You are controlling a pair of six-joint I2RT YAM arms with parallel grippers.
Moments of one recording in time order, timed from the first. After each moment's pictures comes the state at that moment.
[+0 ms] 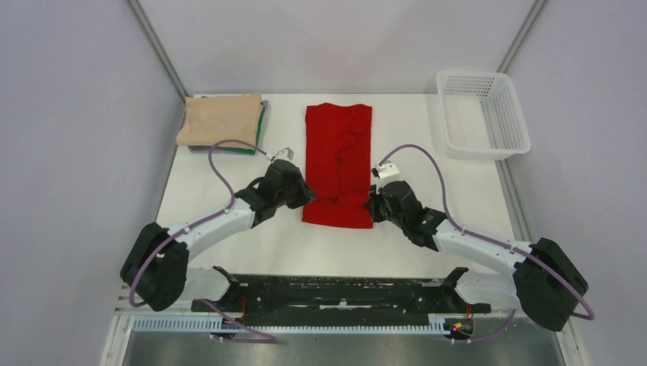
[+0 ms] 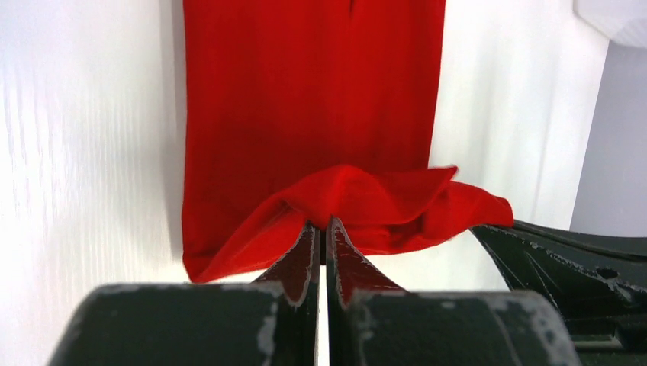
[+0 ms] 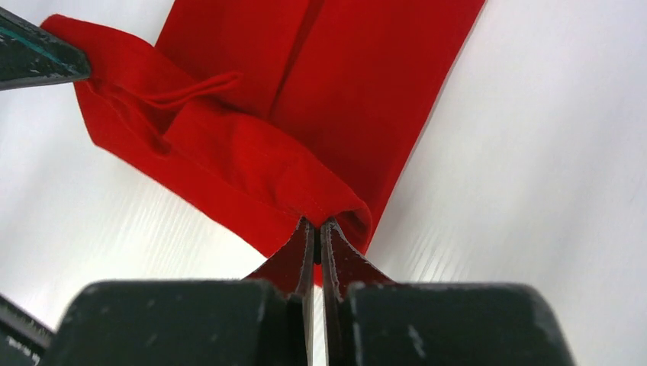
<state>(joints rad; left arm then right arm) -0.65 1.27 0.70 -0.11 -0.03 -0.88 0.78 1.14 0.51 0.05 0.19 0.36</state>
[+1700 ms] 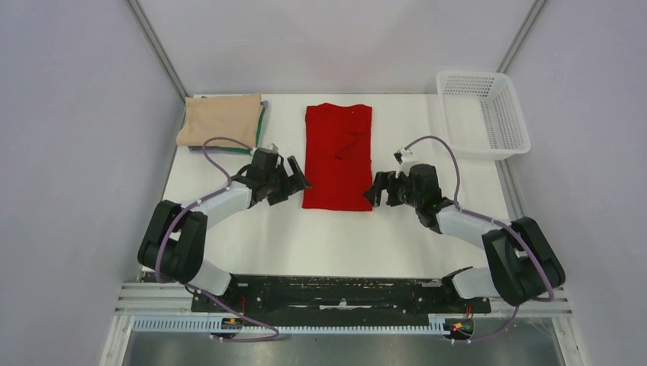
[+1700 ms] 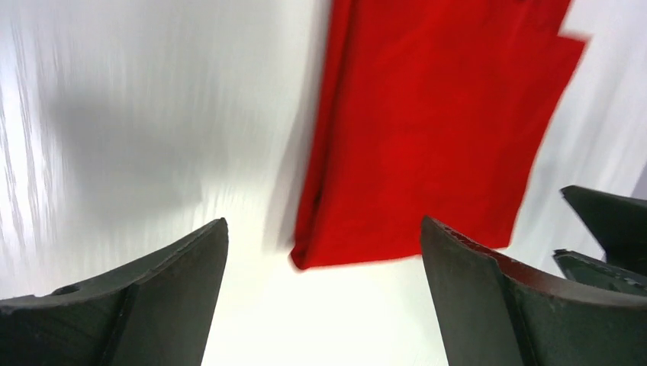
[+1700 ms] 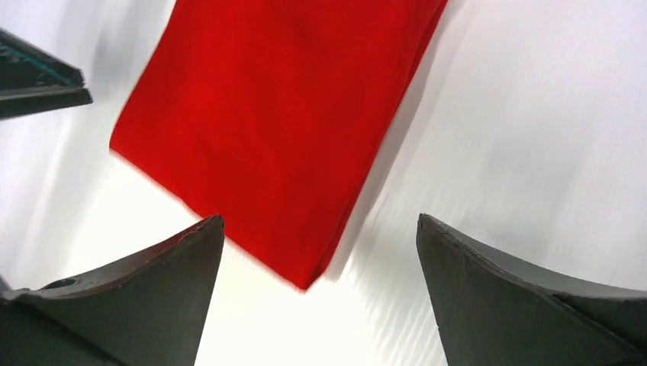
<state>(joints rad) -0.38 1.52 0.85 -0.12 0.12 -0.76 0.36 1.43 0.56 0.35 -0.27 0.33</state>
